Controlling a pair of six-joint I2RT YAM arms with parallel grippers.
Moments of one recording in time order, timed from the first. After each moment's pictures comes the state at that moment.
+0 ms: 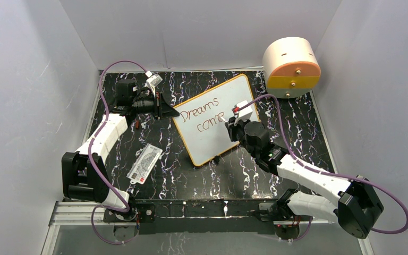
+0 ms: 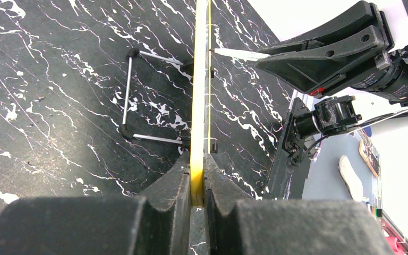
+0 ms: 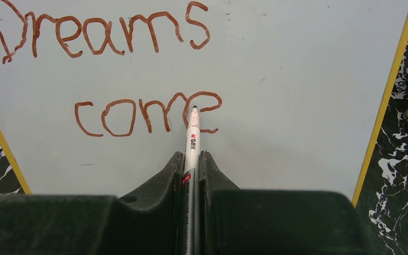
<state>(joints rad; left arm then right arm) -0.14 1.46 1.08 -0.25 1.03 -0.10 0.81 1.07 0.61 0.23 0.30 0.08</state>
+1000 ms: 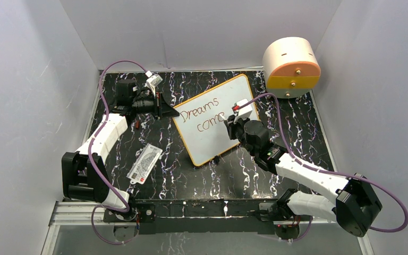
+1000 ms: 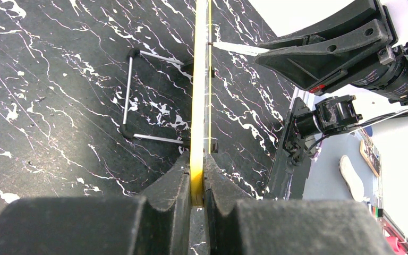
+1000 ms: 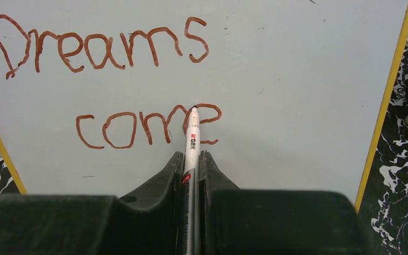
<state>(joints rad) -0.14 1.46 1.09 -0.25 1.03 -0.09 0.81 1.09 0.62 0.27 0.30 0.08</state>
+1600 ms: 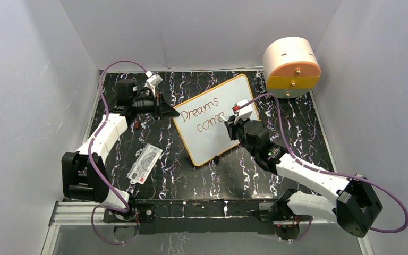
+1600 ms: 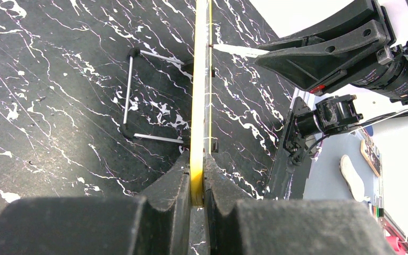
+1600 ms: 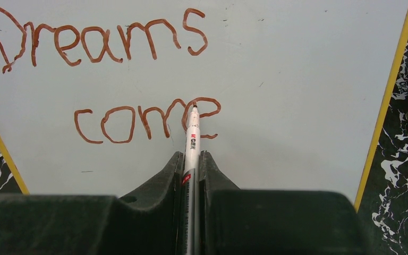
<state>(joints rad) -0.14 1.46 1.09 -0.25 1.03 -0.09 0.81 1.09 0.62 0.24 0.30 0.09</state>
